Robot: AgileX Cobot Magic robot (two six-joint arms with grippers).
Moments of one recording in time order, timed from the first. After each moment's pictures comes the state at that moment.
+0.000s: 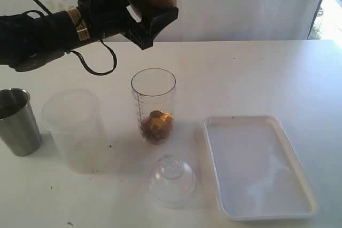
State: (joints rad) left arm -0.38 1.87 -1.19 0.86 -0.90 -0.51; right arm 0.00 0.01 0.00 -0.04 0.35 0.05
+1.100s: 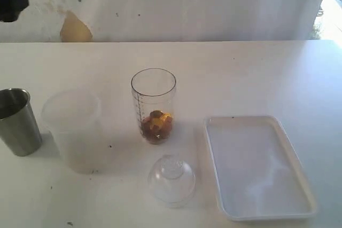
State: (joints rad) left arm 0.06 1.53 -0.98 0.87 -0.30 -0.91; right arm 0.00 0.01 0.00 -0.04 0.35 0.05
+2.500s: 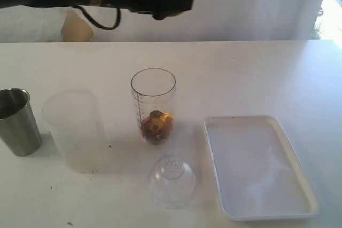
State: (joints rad) left arm -0.41 1.95 -1.64 1.69 -0.73 -1.58; right arm 0.00 0.01 0.00 -0.04 0.35 0.05
